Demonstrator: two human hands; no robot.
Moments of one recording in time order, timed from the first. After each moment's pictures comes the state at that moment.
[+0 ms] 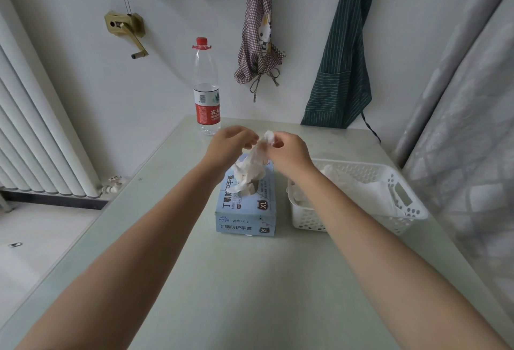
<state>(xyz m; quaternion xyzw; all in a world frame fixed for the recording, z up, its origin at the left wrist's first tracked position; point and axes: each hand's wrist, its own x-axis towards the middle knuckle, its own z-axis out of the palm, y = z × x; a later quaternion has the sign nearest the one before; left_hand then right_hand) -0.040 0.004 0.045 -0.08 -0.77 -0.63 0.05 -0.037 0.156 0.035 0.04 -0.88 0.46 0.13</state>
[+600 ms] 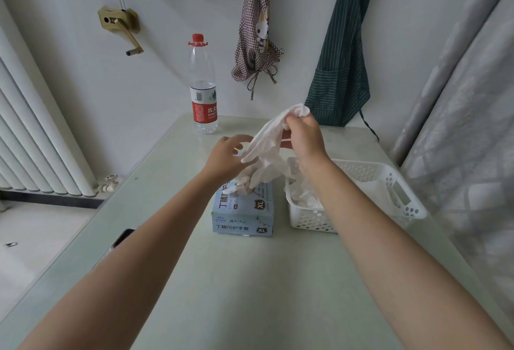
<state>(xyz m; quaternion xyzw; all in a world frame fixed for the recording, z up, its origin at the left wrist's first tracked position) -0.057 0.004 0.007 -0.11 -0.88 -0.45 0.08 -0.040 0.171 0.062 -0.03 -0.74 0.65 0.16</state>
